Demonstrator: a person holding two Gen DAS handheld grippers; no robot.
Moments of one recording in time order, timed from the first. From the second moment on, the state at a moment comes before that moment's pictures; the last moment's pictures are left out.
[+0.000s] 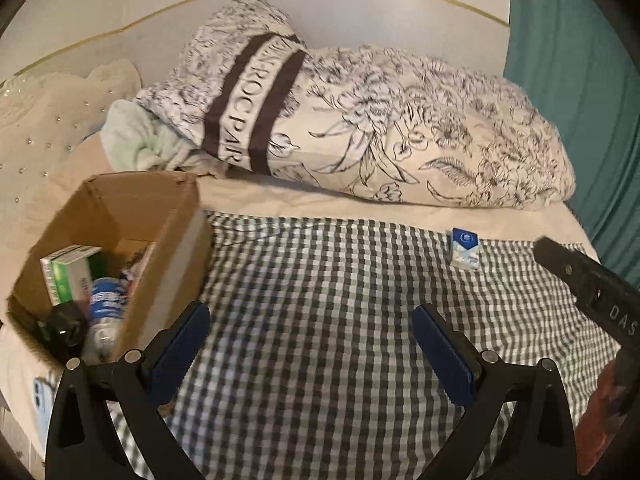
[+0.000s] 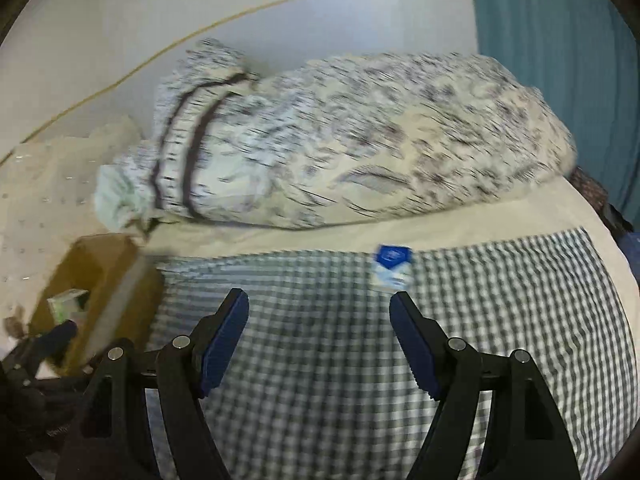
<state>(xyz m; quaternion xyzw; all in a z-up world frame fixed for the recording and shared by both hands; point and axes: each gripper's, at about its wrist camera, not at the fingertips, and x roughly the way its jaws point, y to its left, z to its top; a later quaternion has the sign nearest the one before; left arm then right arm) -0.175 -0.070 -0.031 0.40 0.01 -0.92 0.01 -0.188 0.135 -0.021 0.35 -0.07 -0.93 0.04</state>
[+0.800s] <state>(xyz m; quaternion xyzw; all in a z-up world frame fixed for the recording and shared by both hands) -0.295 -0.031 -0.160 0.47 -0.03 -0.88 -0.02 -0.298 0.159 -0.149 0.44 -0.06 -0.89 -0.02</state>
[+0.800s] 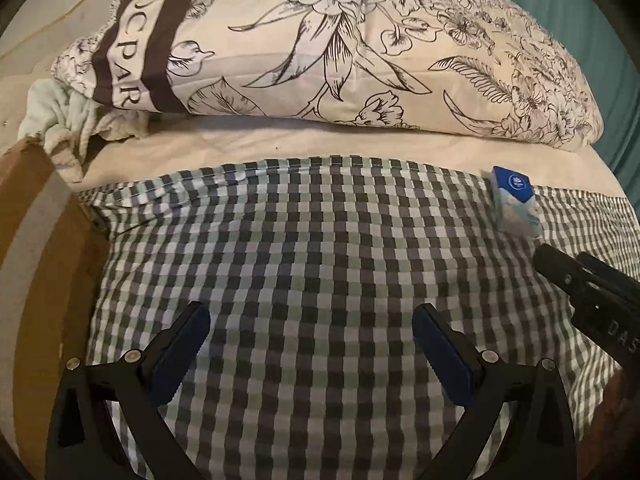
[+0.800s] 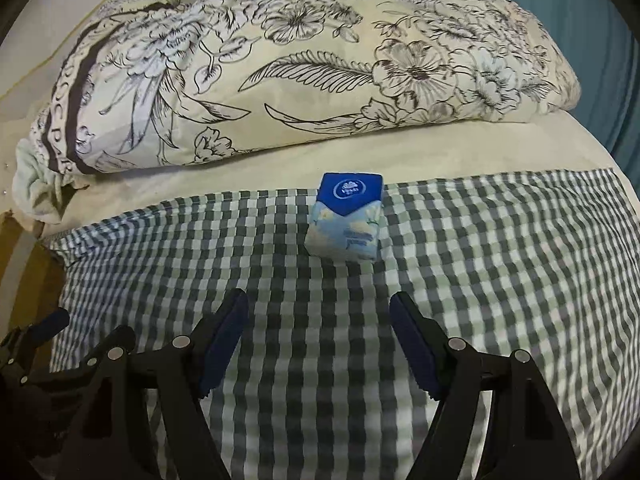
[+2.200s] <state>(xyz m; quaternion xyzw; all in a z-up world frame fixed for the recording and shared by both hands) -0.185 -0.082 -0.106 0.45 0.04 -0.89 0.03 -0.192 0.099 -0.118 0.40 -0.03 -0.91 0.04</state>
